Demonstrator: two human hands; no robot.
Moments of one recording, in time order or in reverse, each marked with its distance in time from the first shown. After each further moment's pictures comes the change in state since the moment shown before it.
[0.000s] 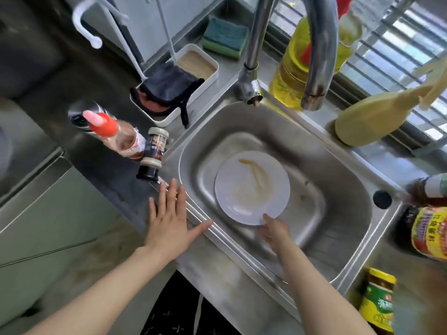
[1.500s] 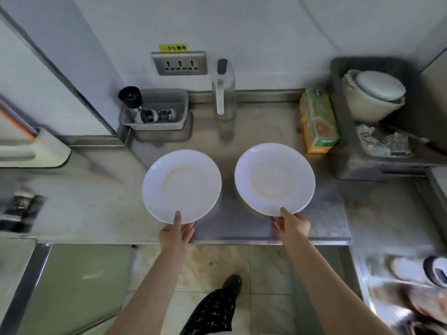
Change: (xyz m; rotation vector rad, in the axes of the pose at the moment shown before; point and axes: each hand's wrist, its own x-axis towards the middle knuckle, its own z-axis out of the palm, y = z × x) left_hand -0.169 -0.481 -0.012 -2.322 1.088 -1.221; right_hand -0.370 0.016 0.501 -0.294 -0.468 -0.345
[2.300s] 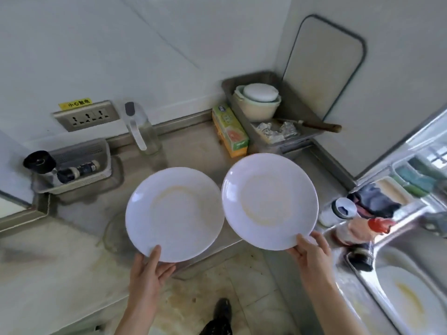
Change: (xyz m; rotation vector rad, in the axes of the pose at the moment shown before) left_hand -0.065 0.004 0.003 0.351 -0.572 0.255; right_hand -0.100 -0.003 -0.152 0.479 0.043 -0.300
